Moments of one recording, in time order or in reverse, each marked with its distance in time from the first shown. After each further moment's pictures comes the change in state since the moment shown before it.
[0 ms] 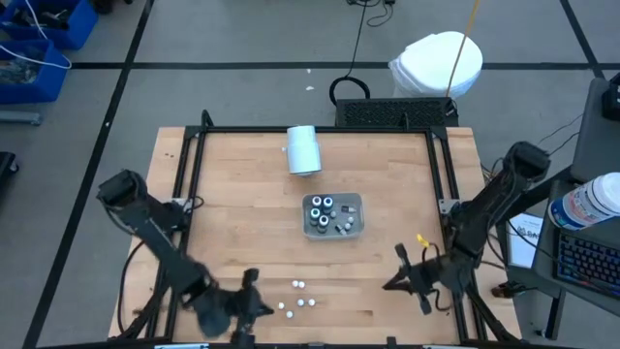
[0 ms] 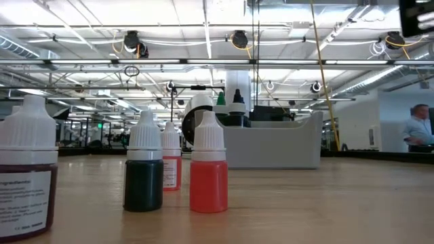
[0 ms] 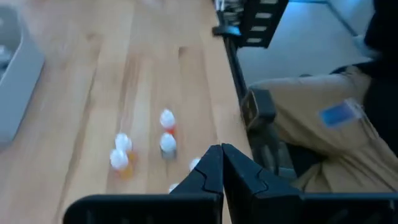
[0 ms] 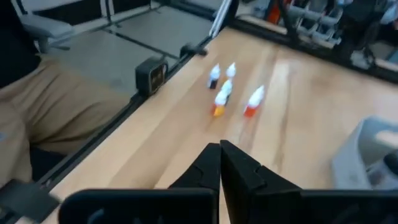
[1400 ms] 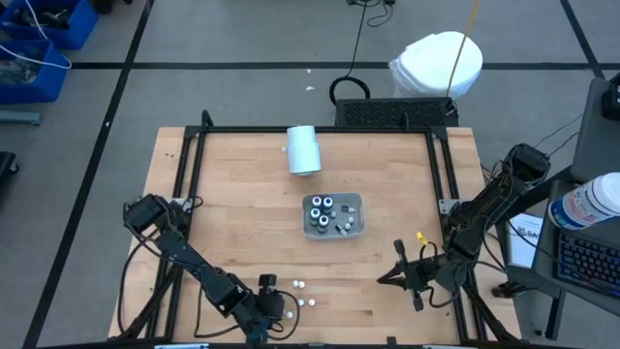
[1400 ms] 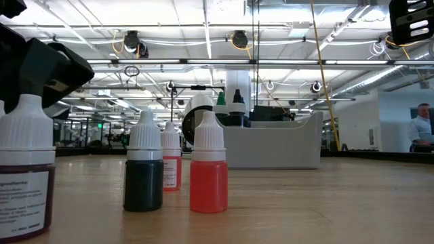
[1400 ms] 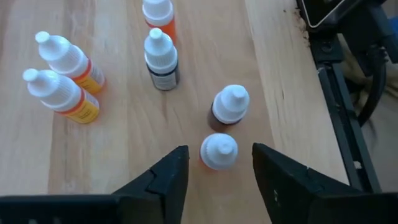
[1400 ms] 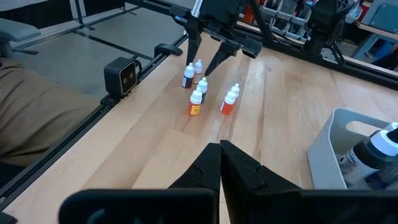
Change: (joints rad) left arm 0.101 0.307 0.047 -0.021 0.233 -0.016; right arm -0.026 0.038 -0.016 0.067 0.081 -0.008
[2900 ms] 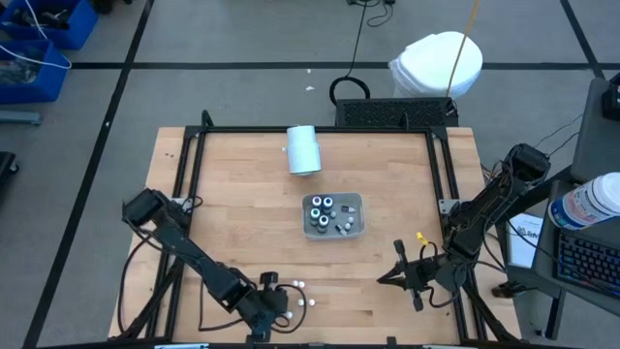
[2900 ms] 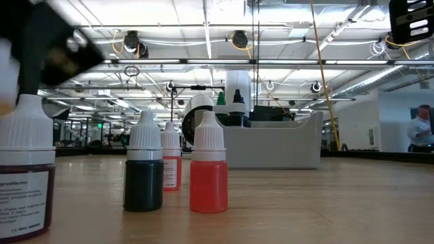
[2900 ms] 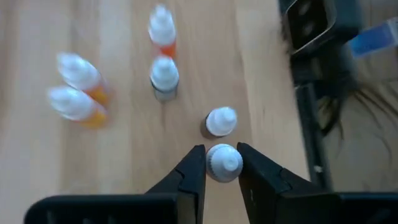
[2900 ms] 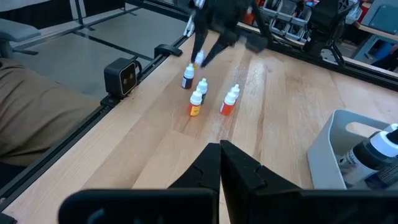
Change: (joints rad) left arm 0.048 -0.048 0.072 -0.127 0.108 -0.039; right arm 0.000 0.000 0.000 0.004 0.000 -0.004
